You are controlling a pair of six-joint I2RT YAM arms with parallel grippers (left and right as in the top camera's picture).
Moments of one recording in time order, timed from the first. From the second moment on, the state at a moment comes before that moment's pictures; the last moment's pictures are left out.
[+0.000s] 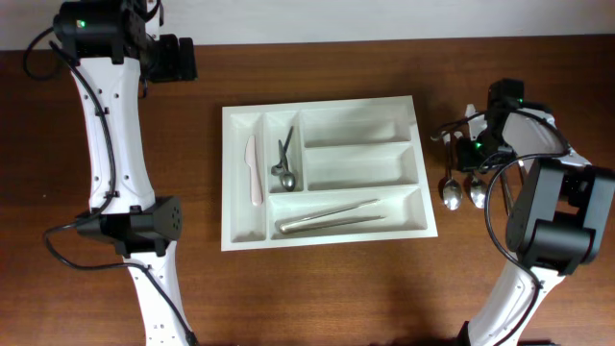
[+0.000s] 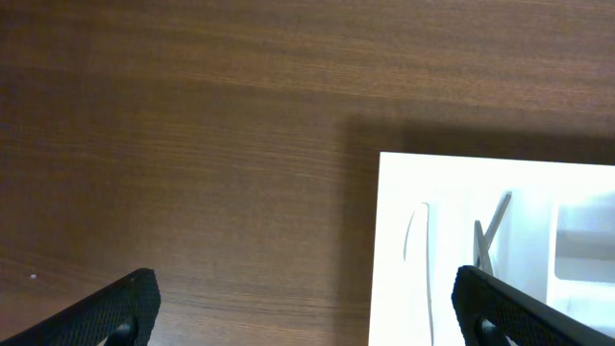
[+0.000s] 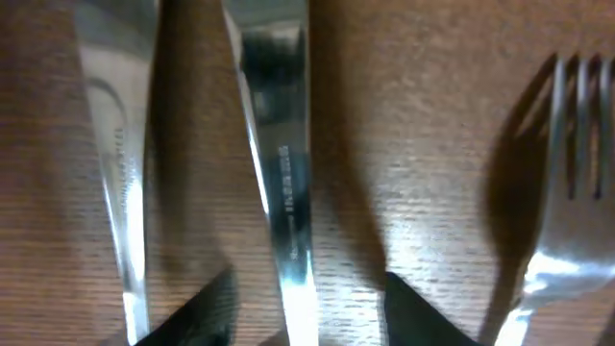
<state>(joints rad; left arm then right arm) 0.00 2.35 2.94 -1.69 -0.06 -0.08 -0.23 2.14 1.52 -0.85 0.03 -0.29</state>
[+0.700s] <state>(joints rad) 0.00 2.35 2.94 -1.69 -0.06 -0.08 -0.23 2.16 1.78 -1.05 0.09 -0.23</state>
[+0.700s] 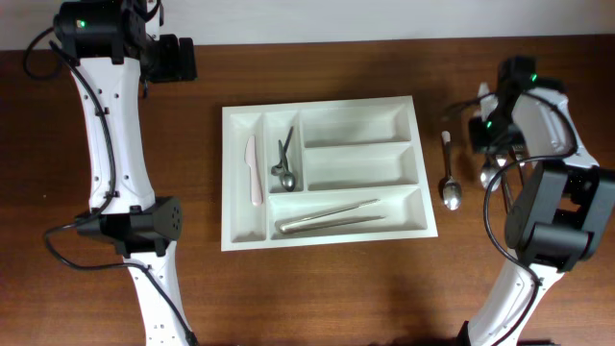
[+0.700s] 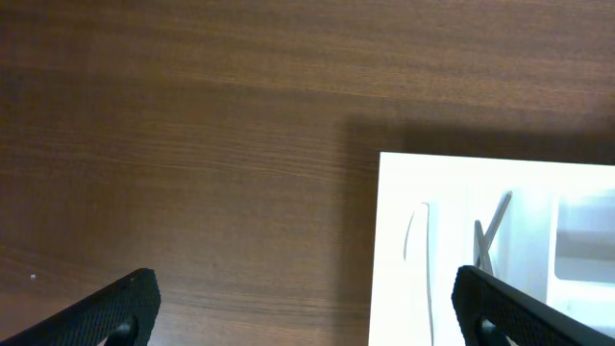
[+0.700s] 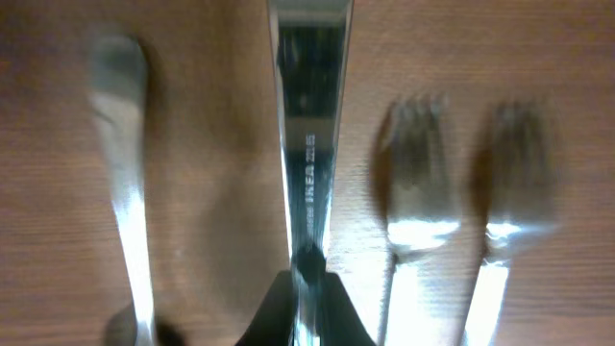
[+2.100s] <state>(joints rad) 0.00 2.35 2.94 -1.69 -0.06 -0.08 0.23 2.15 1.88 -1.32 -0.31 -1.06</state>
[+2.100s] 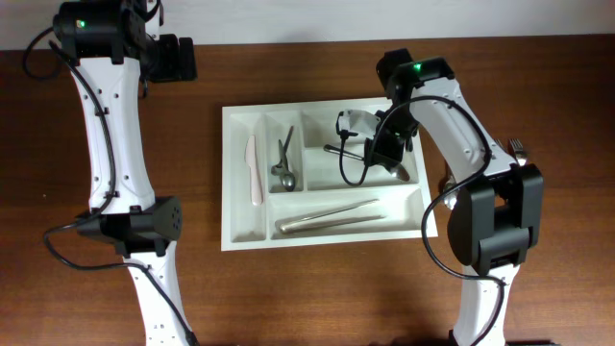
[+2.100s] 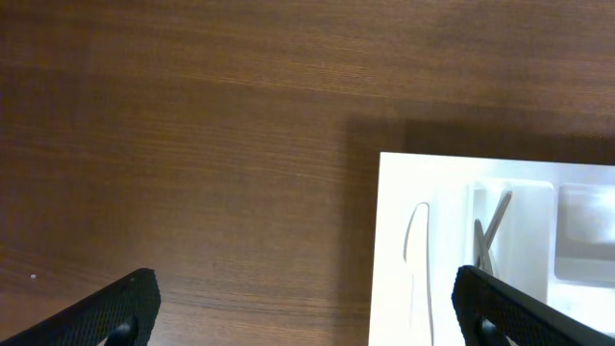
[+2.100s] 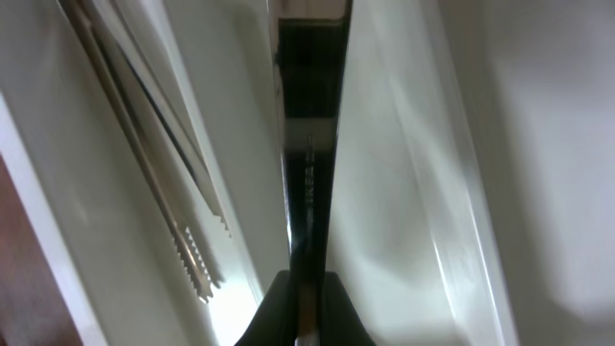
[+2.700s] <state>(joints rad) 0.00 2.35 2.94 -1.69 -0.06 -0.08 0.23 2.15 1.88 -1.27 -0.32 -1.06</state>
